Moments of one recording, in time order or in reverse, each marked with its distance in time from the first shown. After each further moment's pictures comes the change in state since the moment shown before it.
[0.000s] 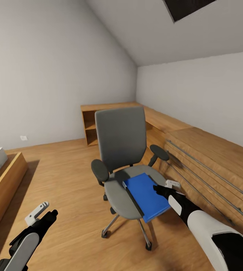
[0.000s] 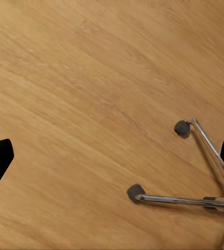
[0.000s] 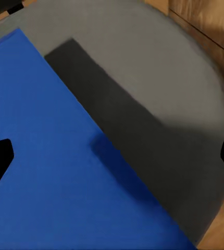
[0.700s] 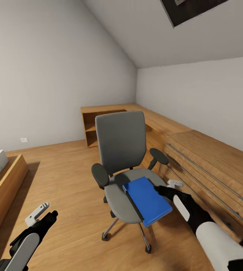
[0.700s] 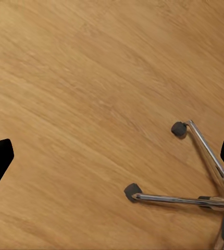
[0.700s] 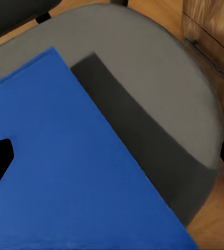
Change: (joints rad) left arm 0.000 -0.002 0.000 0.012 0.003 -0.001 0.000; right arm 0.150 -0.054 0.002 -0.363 -0.017 0.244 -0.001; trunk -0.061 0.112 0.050
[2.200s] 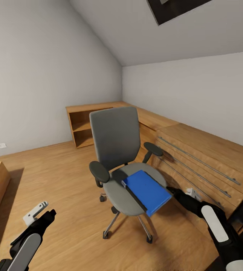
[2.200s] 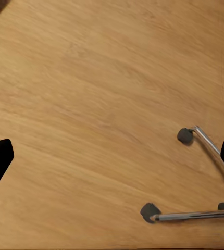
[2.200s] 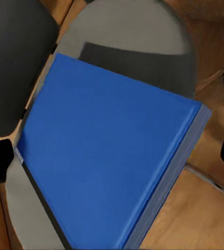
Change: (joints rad) left arm 0.000 -0.006 0.002 -0.003 -0.100 -0.003 -0.005; right arm 0.290 -0.090 -0.241 -0.479 -0.473 0.274 0.002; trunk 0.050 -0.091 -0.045
